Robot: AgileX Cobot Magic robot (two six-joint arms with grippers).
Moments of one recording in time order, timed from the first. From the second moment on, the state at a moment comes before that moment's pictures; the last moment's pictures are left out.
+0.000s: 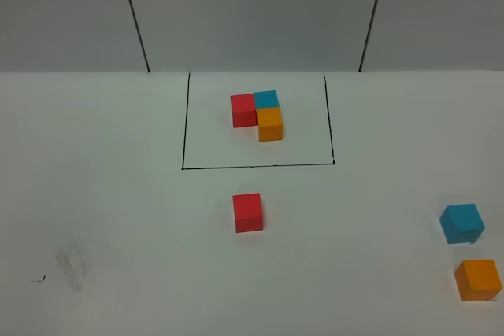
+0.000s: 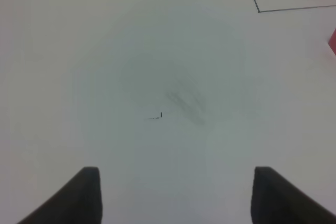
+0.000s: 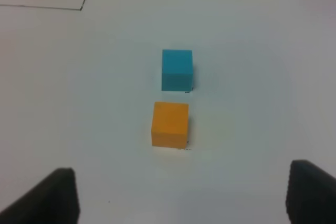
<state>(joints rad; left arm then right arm) 0.03 -0.01 -0.51 -0.04 1.07 0.08 0.05 0.05 -0.50 0.03 1.07 -0.05</state>
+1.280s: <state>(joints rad) 0.03 -0.01 -0.51 -0.04 1.07 0.09 0.05 0.45 -0.58 0.02 1.04 -0.05</state>
